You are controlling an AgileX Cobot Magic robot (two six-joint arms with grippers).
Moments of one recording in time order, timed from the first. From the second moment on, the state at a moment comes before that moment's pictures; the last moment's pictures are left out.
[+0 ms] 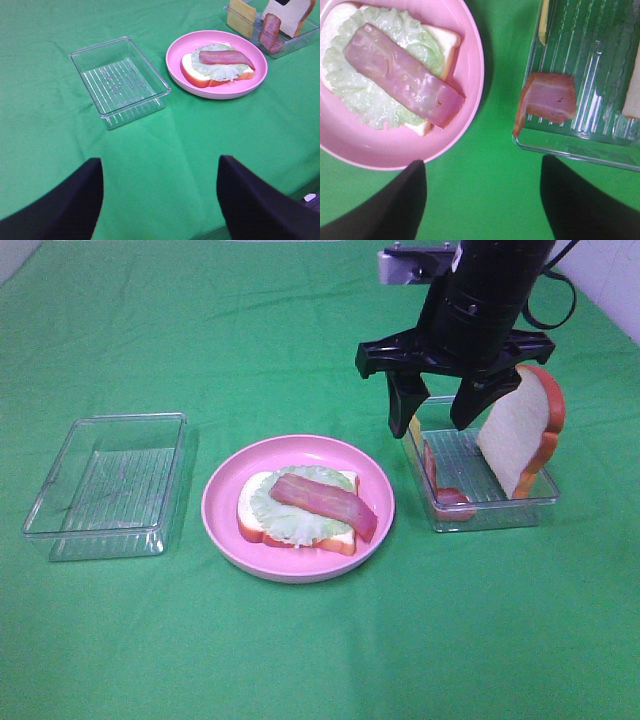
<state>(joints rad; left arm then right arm) -0.54 0.00 -0.51 0.06 1.06 -0.12 0.47 1.87 -1.49 0.08 1.06 0.20</state>
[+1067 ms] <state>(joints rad) -0.54 0.00 -0.51 0.06 1.06 -0.12 0.47 2.04 -1.52 0.02 1.00 0.24</state>
